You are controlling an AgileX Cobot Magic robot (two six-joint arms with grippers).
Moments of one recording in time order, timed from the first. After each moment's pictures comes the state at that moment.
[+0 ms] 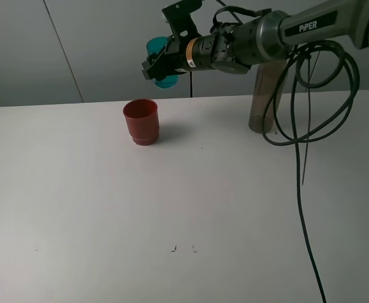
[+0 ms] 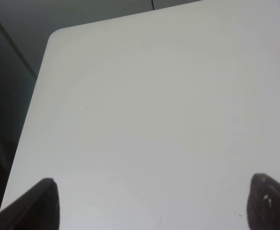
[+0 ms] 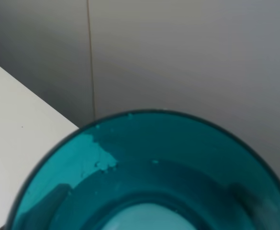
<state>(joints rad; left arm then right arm) 0.05 0.00 -0.52 0.07 1.09 0.14 0.52 2.27 -1.66 -1.00 -0.21 0.83</state>
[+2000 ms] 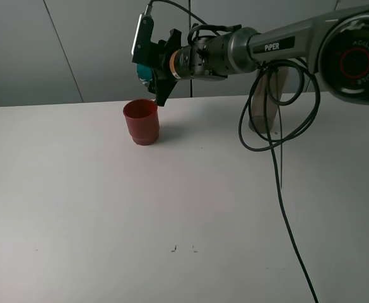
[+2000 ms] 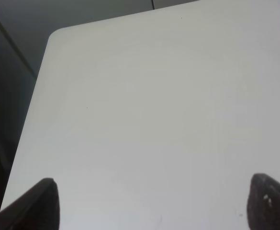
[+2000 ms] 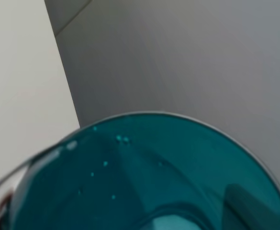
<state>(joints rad) 0.05 0.00 -0.52 0.07 1.09 0.14 0.58 2.38 -1.81 -1.14 -0.03 0.17</state>
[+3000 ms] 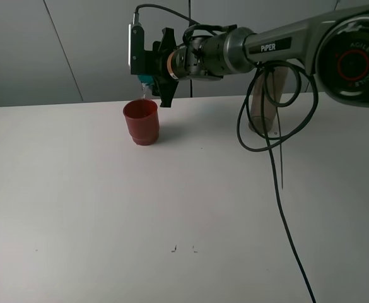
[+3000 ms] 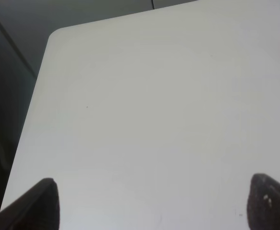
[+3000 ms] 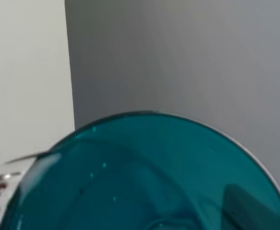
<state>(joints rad) 0.05 0.00 -0.52 0.07 1.09 0.14 0.60 2.38 -1.83 -1.14 0.04 -0.03</state>
